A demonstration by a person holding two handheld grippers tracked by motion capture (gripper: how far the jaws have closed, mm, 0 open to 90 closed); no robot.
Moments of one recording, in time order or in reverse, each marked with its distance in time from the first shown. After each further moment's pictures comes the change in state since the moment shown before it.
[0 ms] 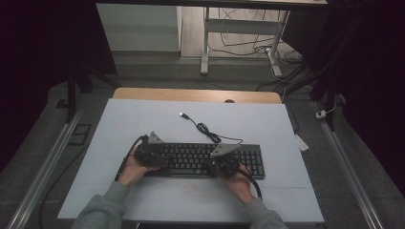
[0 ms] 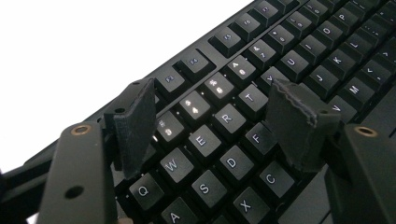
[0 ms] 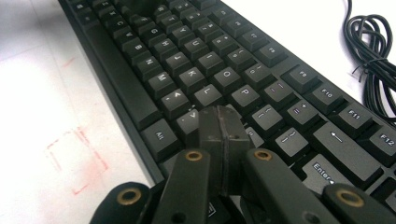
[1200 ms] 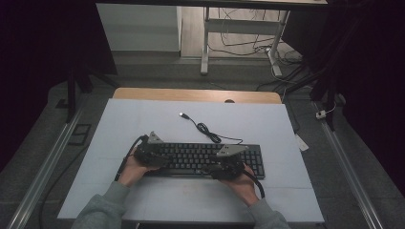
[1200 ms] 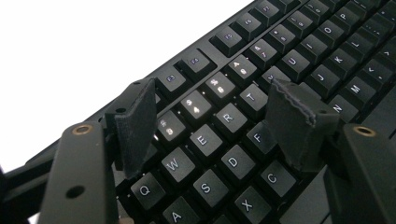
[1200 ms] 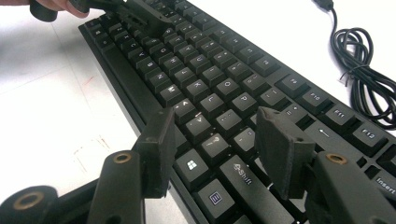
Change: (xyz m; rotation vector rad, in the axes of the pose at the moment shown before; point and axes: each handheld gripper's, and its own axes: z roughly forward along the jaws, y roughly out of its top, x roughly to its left) left arm 0.001 0.000 0.000 -0.001 0.002 0.000; right arm 0.002 -0.003 -0.019 -0.077 0.019 0.044
